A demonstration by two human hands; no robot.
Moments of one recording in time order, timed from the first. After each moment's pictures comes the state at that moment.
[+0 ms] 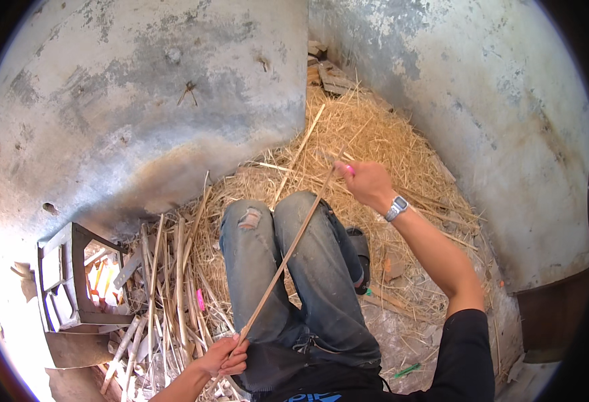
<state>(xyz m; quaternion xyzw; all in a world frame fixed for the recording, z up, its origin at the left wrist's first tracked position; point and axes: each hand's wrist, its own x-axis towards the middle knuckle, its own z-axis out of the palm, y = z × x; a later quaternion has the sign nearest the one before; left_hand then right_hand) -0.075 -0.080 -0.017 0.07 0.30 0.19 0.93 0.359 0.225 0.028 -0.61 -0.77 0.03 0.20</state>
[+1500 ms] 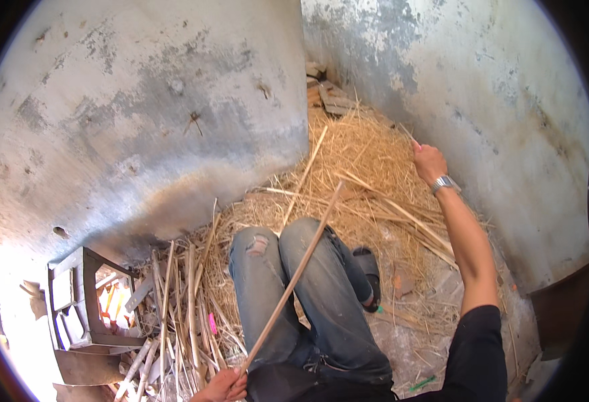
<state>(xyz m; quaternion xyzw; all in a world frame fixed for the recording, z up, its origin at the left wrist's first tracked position) -0.101 -0.121 -0.035 0.11 0.49 0.21 0.84 0.532 0.298 0.037 -0.78 -0.58 -0.11 0.20</state>
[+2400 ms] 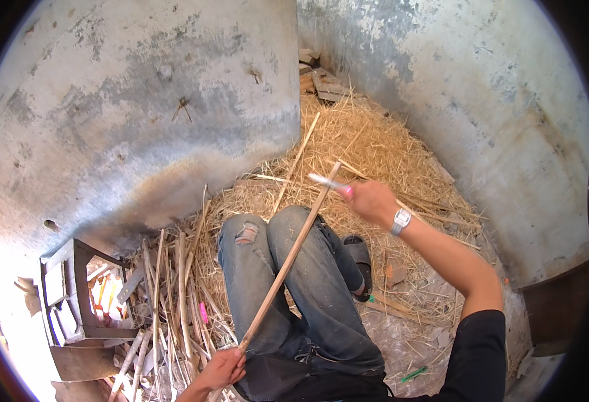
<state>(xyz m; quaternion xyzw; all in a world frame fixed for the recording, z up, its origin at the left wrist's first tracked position) -0.066 -0.087 0.002 0.32 0.46 0.22 0.80 0.367 0.205 0.037 -0.66 -0.75 0.10 0.04</state>
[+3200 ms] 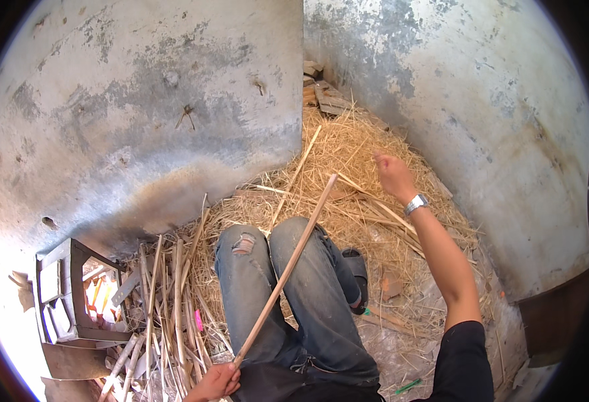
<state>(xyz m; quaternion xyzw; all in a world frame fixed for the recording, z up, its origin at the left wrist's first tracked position) -0.094 -0.111 -0.033 0.53 0.59 -0.04 0.61 0.452 0.281 0.029 -0.71 -0.66 0.03 0.24</state>
